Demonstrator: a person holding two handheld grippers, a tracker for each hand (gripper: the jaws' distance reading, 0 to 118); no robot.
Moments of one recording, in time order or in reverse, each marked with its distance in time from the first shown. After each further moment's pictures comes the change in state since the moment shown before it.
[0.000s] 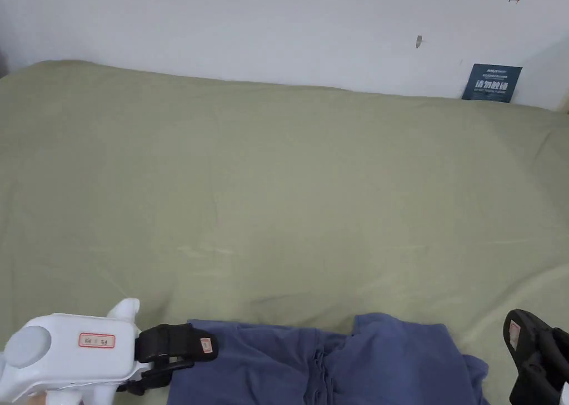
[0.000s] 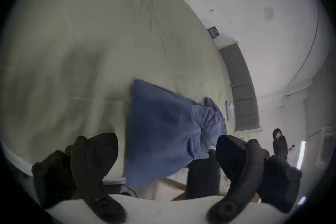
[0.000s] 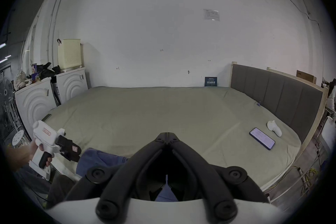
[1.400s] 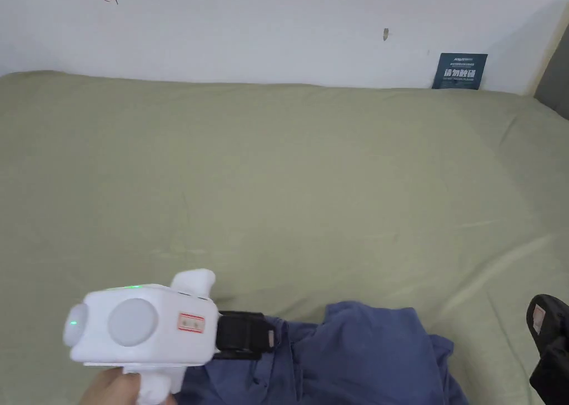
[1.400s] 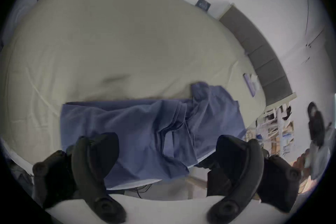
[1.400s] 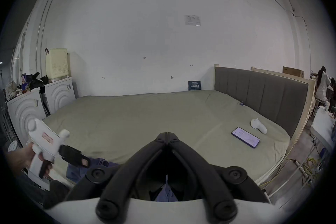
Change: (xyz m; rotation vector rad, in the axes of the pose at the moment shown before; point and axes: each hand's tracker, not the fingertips) left arm 0.146 -0.025 -0.033 0.044 0.280 -0.338; right arm 0.044 -0.002 0.022 0.060 -0.107 -0.061
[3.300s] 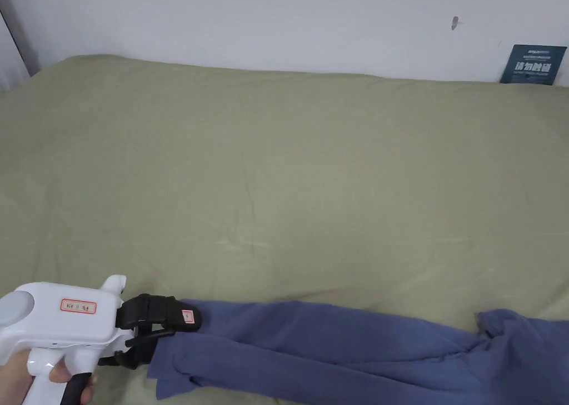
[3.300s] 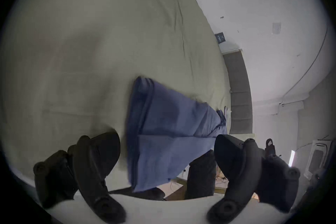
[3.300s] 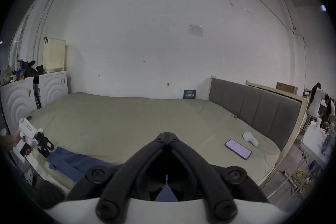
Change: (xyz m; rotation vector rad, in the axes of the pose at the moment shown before) left arm -0.229 0.005 0.026 -0.076 -0.342 0.382; right arm -0.037 0.011 -0.003 0.042 -0.080 0.102
